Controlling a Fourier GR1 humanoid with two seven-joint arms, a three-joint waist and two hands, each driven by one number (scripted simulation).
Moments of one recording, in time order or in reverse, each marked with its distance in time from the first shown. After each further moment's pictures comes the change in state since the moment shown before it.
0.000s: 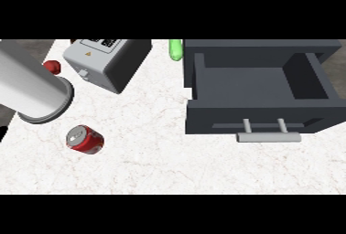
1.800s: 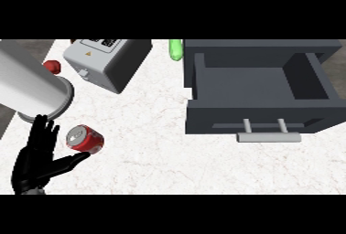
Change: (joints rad) left arm -0.129 -0.030 -0.014 0.799 -0.197 0.006 -0.577; right arm 0.009 0.070 -0.229 -0.012 -0.101 0.219 0.063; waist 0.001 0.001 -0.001
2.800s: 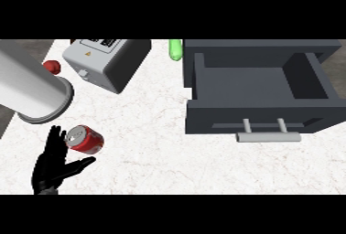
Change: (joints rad) left arm -0.127 0.080 0.054 0.536 0.049 -0.102 -0.311; right arm -0.021 0.027 -0.081 -0.022 -0.042 0.074 0.057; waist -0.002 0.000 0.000
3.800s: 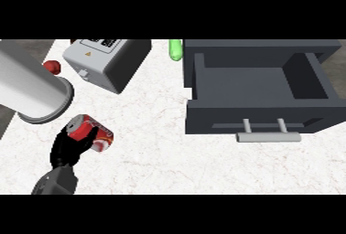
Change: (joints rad) left arm -0.186 0.006 -0.027 0.172 0.109 -0.107 -0.028; right arm 0.043 0.017 -0.001 -0.054 -0.064 -0.003 0.050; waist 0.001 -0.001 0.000
